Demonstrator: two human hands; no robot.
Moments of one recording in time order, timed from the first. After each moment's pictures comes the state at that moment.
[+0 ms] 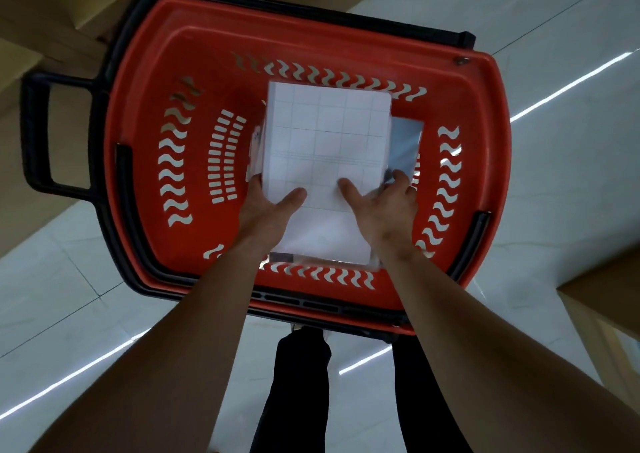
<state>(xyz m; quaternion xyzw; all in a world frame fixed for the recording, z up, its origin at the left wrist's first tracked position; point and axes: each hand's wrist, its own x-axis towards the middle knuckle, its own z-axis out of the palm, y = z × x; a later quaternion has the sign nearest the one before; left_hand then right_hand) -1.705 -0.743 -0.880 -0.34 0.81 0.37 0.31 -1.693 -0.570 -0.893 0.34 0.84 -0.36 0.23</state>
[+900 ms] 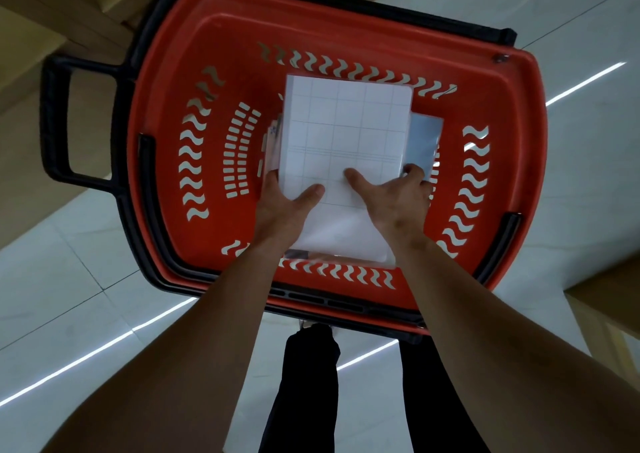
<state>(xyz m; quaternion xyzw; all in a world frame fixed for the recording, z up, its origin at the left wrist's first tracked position) -1.703 -0.754 -0.883 -0.33 0.80 0.41 0.29 -1.710 -0.590 -0.902 0.37 0.83 -0.32 0.25</state>
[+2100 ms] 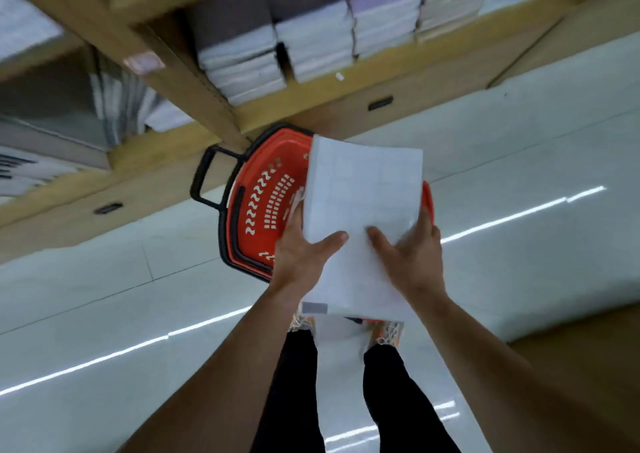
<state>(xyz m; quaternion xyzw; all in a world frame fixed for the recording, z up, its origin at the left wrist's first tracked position) -1.684 -0.712 -0.601 -0.31 0.76 0.54 0.17 -1.705 -0.523 -0.621 0.17 0.86 -0.45 0.17</state>
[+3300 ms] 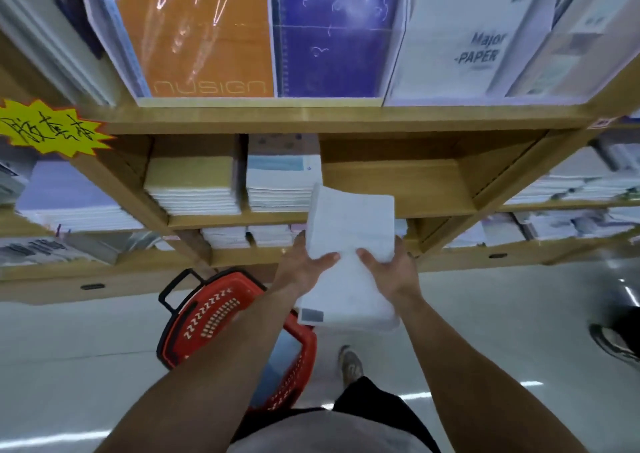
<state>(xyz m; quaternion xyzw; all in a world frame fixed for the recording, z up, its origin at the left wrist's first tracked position) -1.912 -0.545 -0.289 -0.30 0.73 0.61 0.08 -1.974 -0.360 -0.287 0.06 0.87 -0.45 0.17</state>
